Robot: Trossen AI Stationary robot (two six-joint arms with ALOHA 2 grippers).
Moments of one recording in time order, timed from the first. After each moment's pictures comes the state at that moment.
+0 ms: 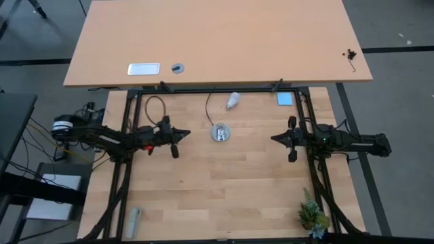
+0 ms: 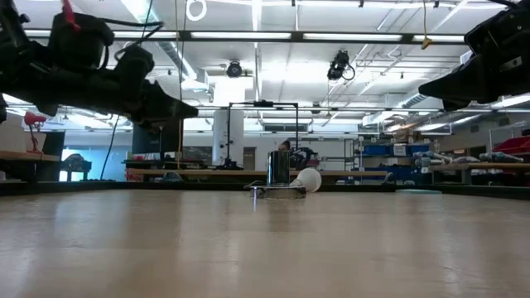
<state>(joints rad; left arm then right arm) 0.12 1.24 0.09 1.07 -0.18 -0.08 -0.04 0.00 0.08 -0.20 0.08 -0.04</state>
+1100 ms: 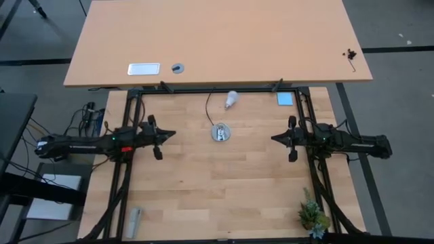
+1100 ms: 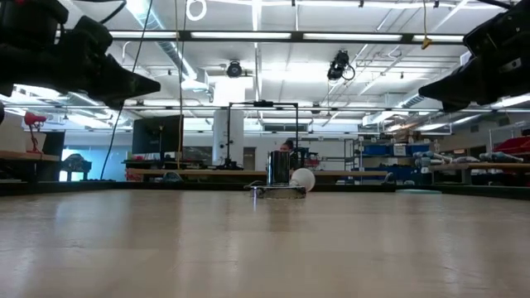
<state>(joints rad) 0.08 0.37 0.04 0.31 -0.18 0.00 -0.08 0.00 0.08 -0.20 0.04 -0.04</state>
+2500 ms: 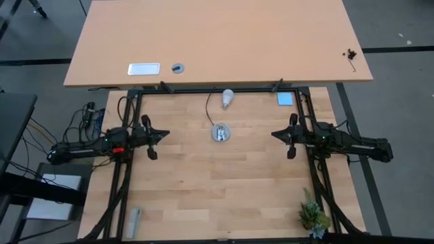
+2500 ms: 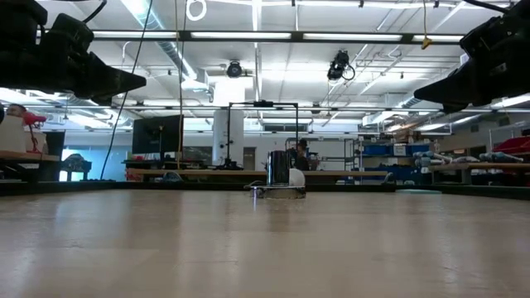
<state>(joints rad) 0.08 0.00 0.01 0.03 -0.19 0.08 -0.14 0.01 0.08 -0.20 0.06 -0.05</state>
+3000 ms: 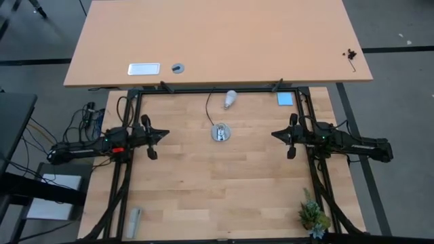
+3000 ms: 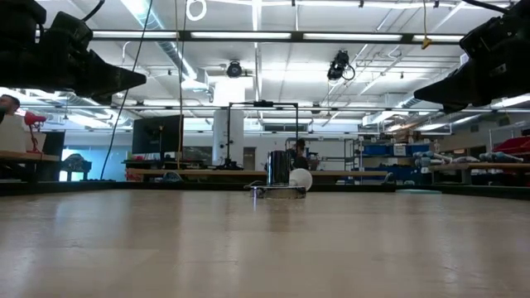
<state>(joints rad) 0.08 0.00 0.01 0.05 -0.19 0.07 -0.14 0.01 0.08 -0.20 0.06 -0.05</state>
